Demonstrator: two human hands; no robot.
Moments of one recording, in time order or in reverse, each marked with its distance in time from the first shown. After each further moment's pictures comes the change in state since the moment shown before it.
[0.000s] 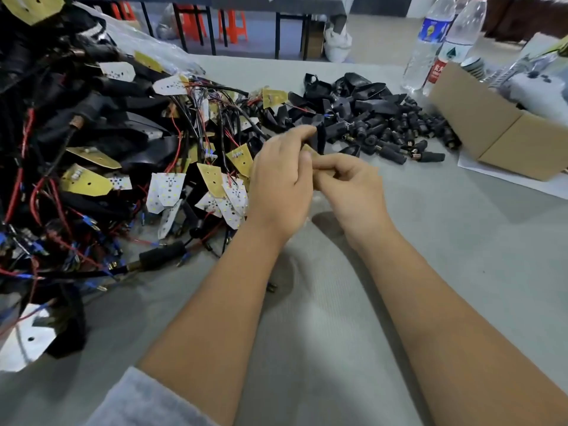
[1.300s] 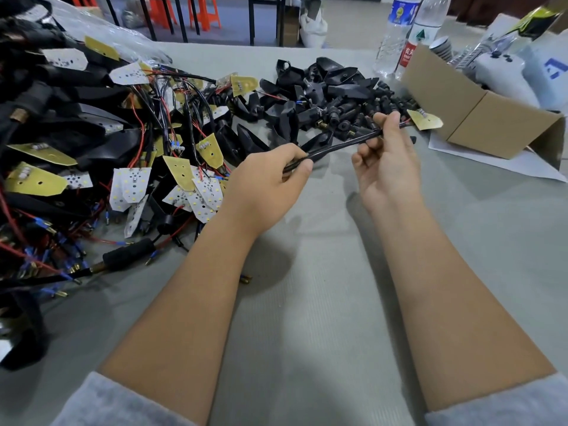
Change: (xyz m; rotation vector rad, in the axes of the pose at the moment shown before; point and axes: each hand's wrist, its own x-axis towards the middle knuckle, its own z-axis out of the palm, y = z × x) left_hand -0.007 -0.002 0.004 0.049 -0.277 -0.016; right_hand 0.031 0.011 -0.060 0.645 0.457 0.191
